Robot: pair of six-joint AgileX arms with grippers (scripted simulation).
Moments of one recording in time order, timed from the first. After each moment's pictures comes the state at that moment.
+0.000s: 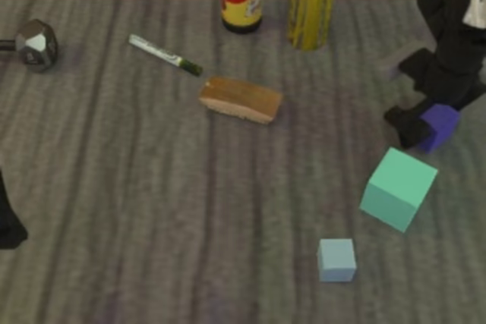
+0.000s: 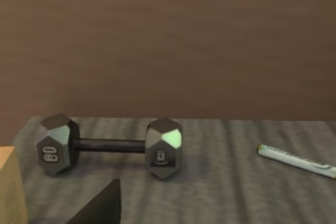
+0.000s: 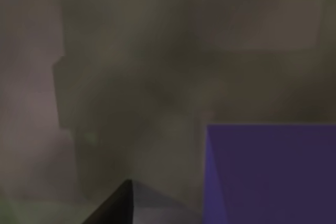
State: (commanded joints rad) left arm 0.02 0.00 0.00 0.00 0.00 0.00; right arm 0.14 2.44 1.84 -0.96 0.01 -0.53
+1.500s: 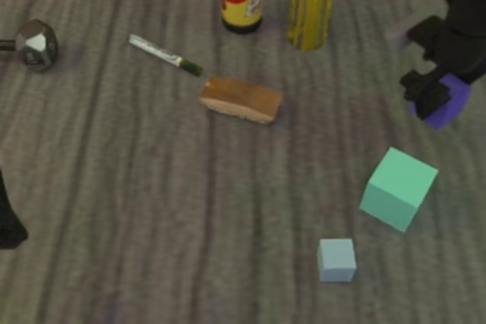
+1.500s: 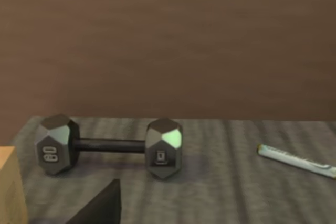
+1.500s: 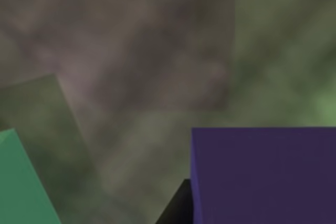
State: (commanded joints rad) left arm 0.02 0.00 0.00 0.00 0.00 0.00; right arm 0.14 2.36 1.98 -1.18 0.00 -0.53
